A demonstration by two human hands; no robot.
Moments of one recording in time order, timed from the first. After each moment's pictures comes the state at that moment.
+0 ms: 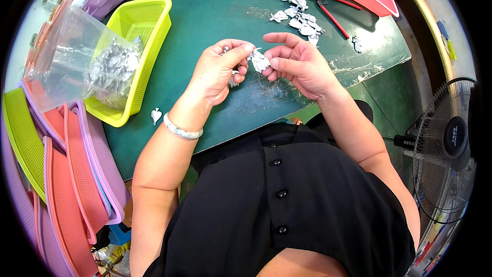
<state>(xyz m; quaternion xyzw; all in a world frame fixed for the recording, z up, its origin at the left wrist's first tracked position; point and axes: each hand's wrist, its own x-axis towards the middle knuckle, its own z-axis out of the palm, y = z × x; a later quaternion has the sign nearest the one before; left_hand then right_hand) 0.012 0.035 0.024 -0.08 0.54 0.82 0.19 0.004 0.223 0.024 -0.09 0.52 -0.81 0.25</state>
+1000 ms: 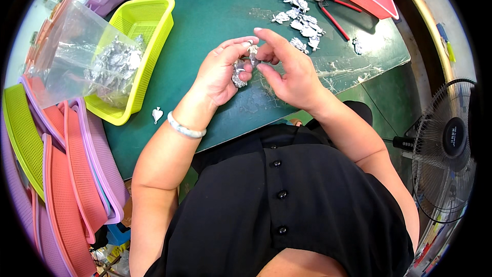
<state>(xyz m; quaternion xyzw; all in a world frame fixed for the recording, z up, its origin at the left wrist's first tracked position) 0.010 0.035 0.018 -0.05 0.41 0.89 0.22 0.015 0.199 0.023 -0.36 0.79 -0.47 -0.16</state>
